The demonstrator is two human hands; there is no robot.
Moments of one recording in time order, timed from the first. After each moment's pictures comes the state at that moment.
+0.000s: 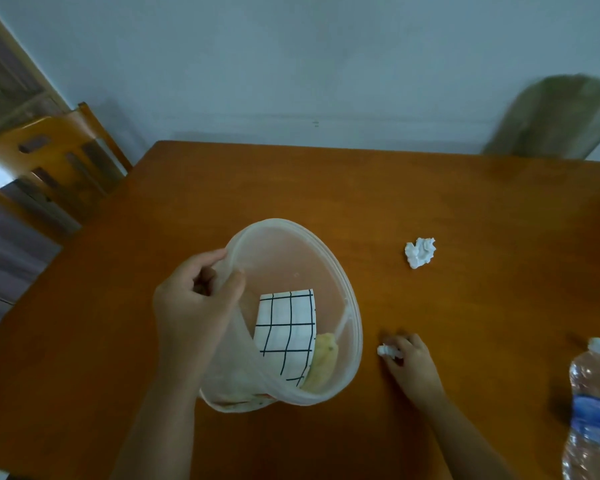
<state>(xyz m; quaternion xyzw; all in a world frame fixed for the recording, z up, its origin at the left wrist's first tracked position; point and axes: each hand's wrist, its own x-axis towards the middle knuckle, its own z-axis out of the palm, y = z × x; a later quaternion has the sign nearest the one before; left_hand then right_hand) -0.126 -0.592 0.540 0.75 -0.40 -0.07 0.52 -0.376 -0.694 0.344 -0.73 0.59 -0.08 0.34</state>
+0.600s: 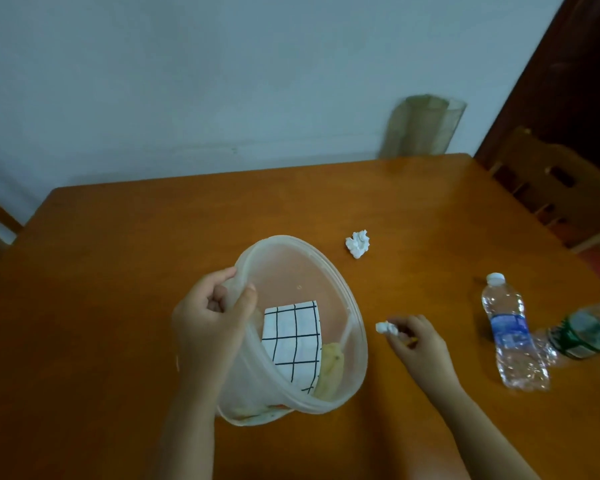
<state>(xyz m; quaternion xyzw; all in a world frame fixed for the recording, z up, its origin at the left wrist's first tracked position) -0.115 -0.597 0.528 0.66 -0.48 -0.17 0.55 -0.383 -0.628 0.428 -0.63 0.67 -0.29 0.26</state>
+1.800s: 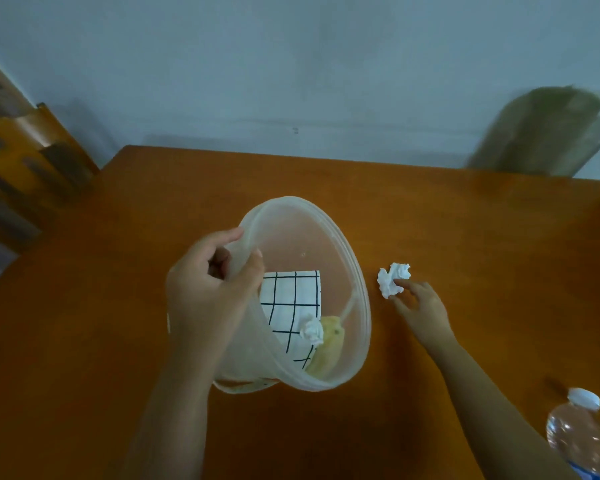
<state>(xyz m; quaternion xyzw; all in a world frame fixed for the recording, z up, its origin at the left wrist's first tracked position) -0.174 -0.702 0.549 0.73 -0.42 -0.04 0.53 -0.399 -0.856 0.380 -0.72 0.58 -0.20 0.33</state>
